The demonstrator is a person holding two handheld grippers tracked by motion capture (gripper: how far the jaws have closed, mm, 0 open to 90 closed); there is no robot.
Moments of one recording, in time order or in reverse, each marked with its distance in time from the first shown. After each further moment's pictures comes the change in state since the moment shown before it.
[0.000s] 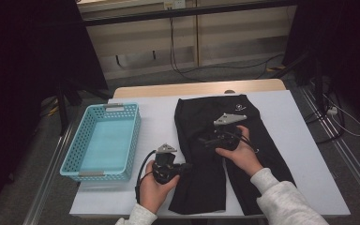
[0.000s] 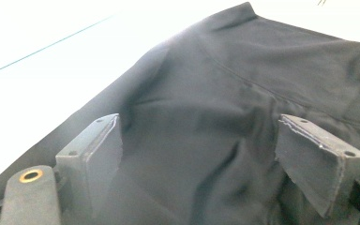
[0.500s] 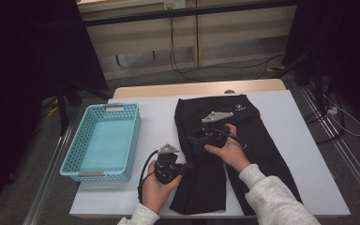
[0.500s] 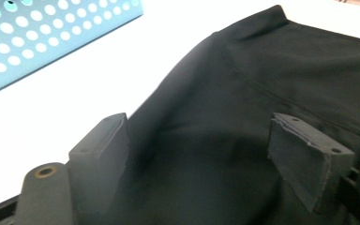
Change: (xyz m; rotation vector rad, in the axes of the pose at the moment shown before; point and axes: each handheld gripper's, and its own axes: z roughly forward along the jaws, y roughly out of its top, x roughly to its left) left arm -0.004 0.002 0.005 -0.017 -0.005 0.024; right arm 0.013 0.012 0.028 0.010 0.049 0.017
